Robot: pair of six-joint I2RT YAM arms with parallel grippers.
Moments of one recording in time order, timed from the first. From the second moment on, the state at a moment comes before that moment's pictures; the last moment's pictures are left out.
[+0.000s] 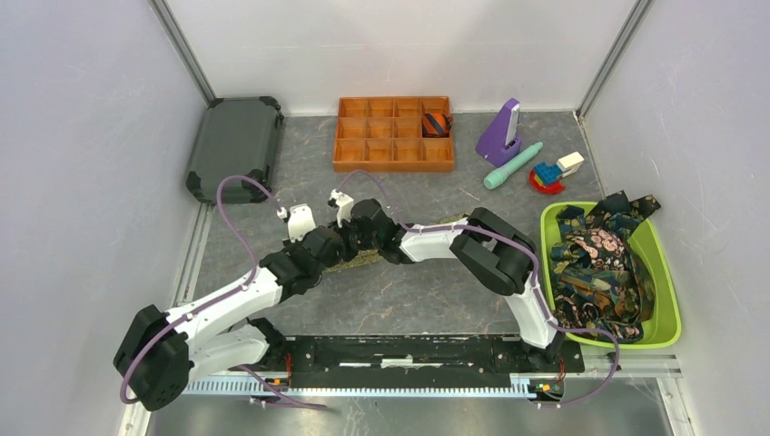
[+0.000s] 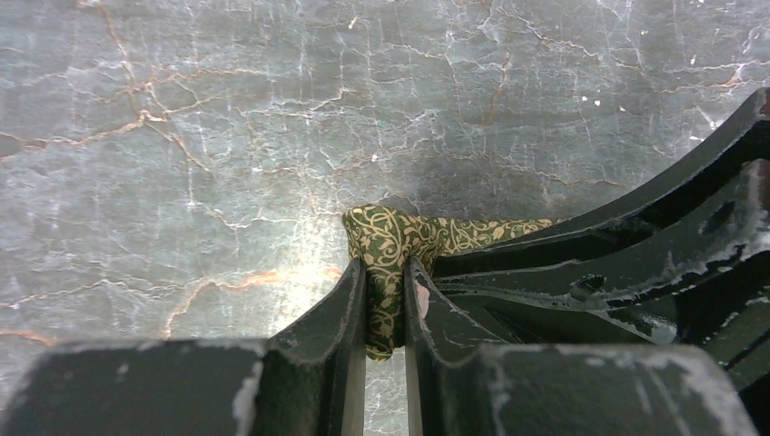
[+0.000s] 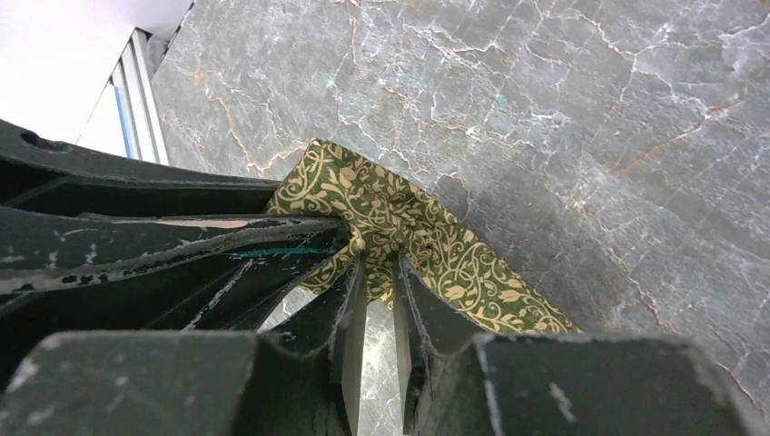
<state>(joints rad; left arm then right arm) -0.70 1.04 0.53 -0.45 -0.70 -0.78 0.98 2.13 1.26 0.41 -0.37 0.51</state>
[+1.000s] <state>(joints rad) -0.95 1.59 0.89 -0.86 -1.01 -0.94 0.71 1.64 0.73 0.40 -0.34 0.47</state>
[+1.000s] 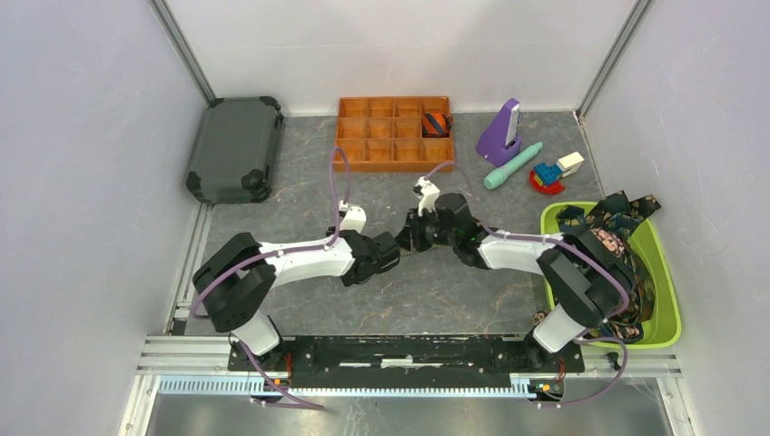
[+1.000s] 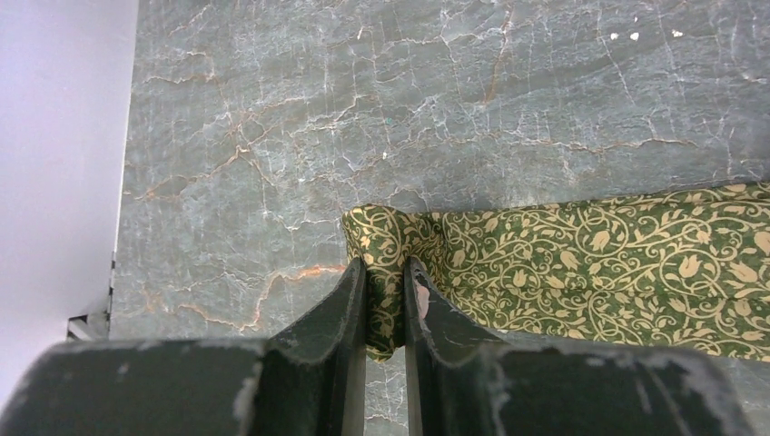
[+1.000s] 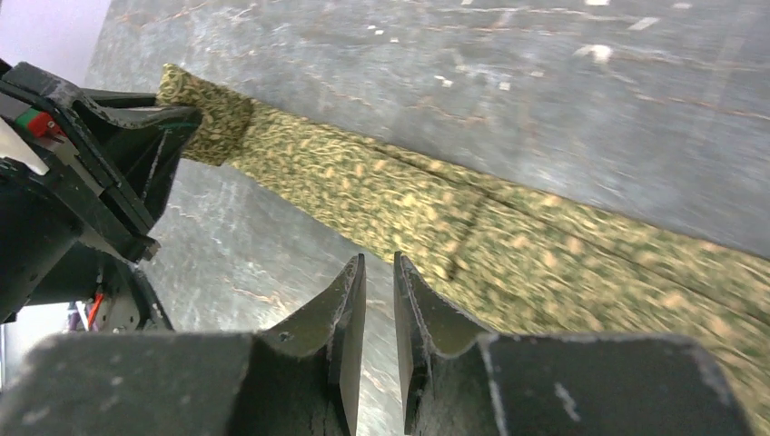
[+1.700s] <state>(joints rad) -1.00 1.83 1.01 -0.93 -1.01 -0.96 0.63 1.41 0.58 0.37 -0.33 0.44</state>
